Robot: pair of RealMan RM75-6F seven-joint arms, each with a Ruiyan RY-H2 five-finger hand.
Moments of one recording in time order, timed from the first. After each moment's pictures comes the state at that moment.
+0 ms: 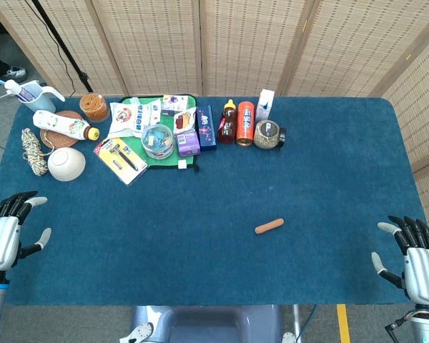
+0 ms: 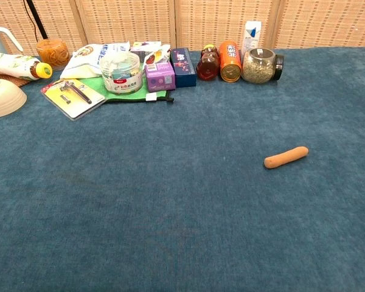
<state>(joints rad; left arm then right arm) -0.13 -1.08 -0.10 -1.91 1.37 1.47 0.11 -0.02 -1.13 0.08 -1.76 -1.52 1.59 0.04</state>
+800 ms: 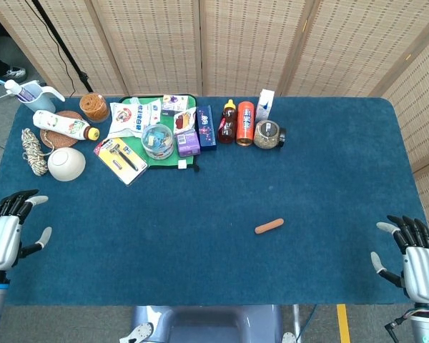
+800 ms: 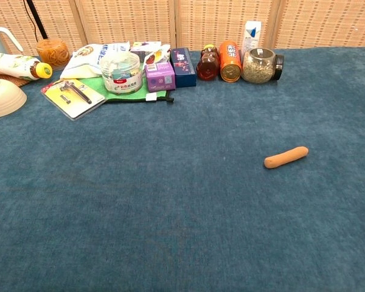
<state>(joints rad) -0.13 -1.08 -0.10 -1.92 1.39 1.47 0.14 -0.01 -1.13 0.08 -1.74 -1.52 1.58 0.06</state>
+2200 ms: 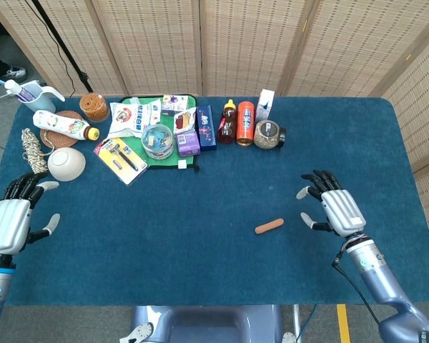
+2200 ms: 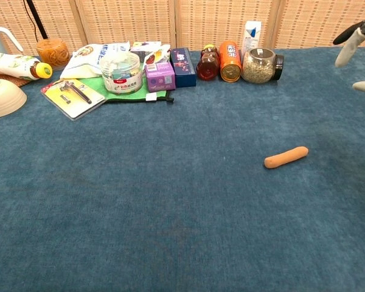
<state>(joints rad) -0.22 -1.00 -0.16 -2.01 1.33 1.40 0.22 0.43 -1.21 0.21 -1.64 -1.44 1.09 0.14</state>
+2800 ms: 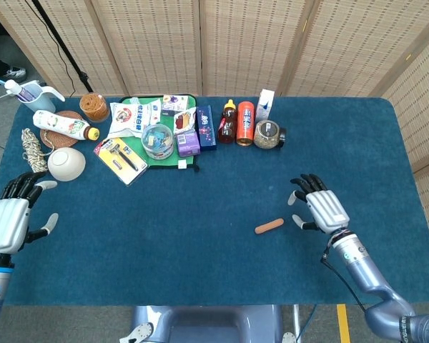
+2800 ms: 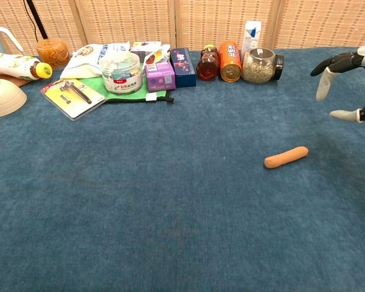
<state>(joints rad) -0.23 -0.99 -0.15 -2.02 1.31 1.39 0.23 0.50 -1.32 0.17 -1.49 -1.42 1.01 0.09</state>
